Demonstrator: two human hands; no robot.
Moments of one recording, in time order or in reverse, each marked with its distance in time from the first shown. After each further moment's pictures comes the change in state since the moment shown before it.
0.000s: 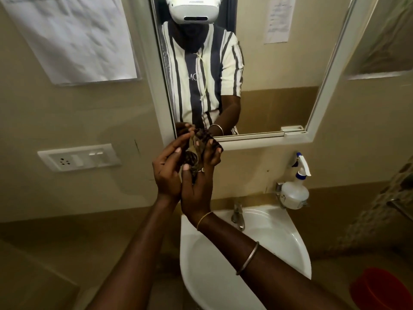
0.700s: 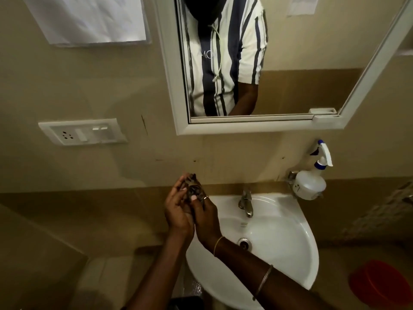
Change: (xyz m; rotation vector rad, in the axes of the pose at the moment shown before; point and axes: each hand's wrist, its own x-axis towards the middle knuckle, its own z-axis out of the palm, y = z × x) left_hand -0.117 -0.087 -0.038 -0.432 0.596 -0.563; right_hand -0.099 0.084 -0.019 0.135 -0.382 0.549
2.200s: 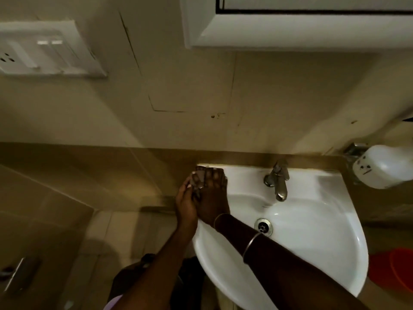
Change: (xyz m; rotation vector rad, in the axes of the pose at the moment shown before) left_hand 0.081 -0.126 -0.156 0.525 0.302 -0.072; right_hand 0.082 0.215 0.015 -1.210 -0.280 -0.140
